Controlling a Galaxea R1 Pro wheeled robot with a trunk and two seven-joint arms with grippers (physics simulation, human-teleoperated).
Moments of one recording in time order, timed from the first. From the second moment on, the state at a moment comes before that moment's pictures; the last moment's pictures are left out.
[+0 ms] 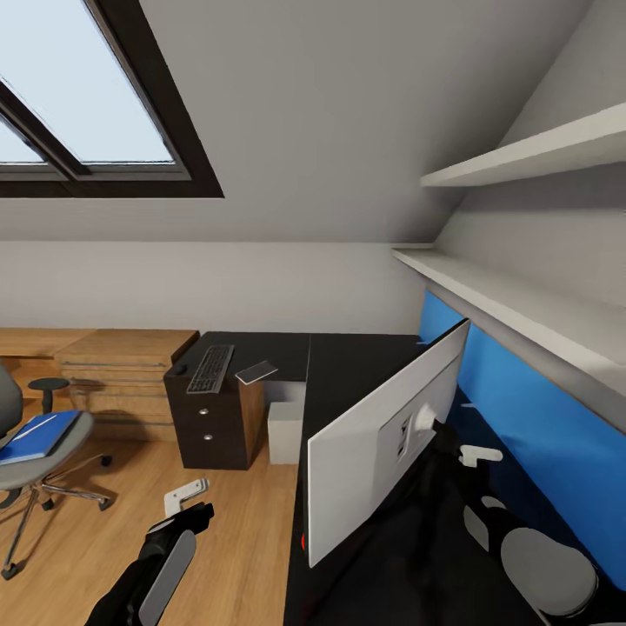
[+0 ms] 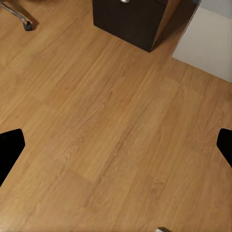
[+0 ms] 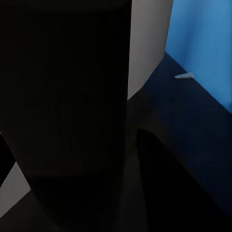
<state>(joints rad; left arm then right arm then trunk) -0.33 0.03 -0.12 -1.03 0.54 0.40 0.58 -0.80 -0.11 -0.90 -0.11 0.73 -0.45 0.04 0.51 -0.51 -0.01</state>
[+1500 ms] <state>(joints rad) -0.33 0.03 -0.12 -1.03 0.53 0.40 0.58 -0.80 -0.11 -0.90 -0.11 0.73 -0.45 0.04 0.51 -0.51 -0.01</state>
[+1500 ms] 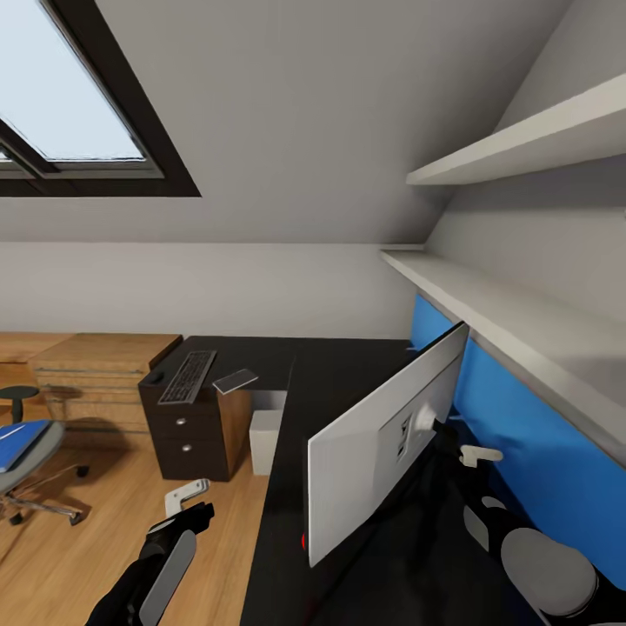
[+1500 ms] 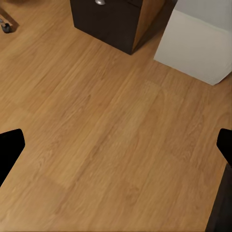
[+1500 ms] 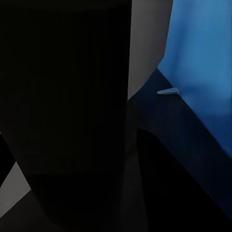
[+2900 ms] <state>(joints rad) -0.33 0.03 -0.12 -1.03 0.54 0.40 0.58 -0.80 -0.12 -0.91 -0.11 0.74 -0.45 0.04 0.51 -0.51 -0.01</state>
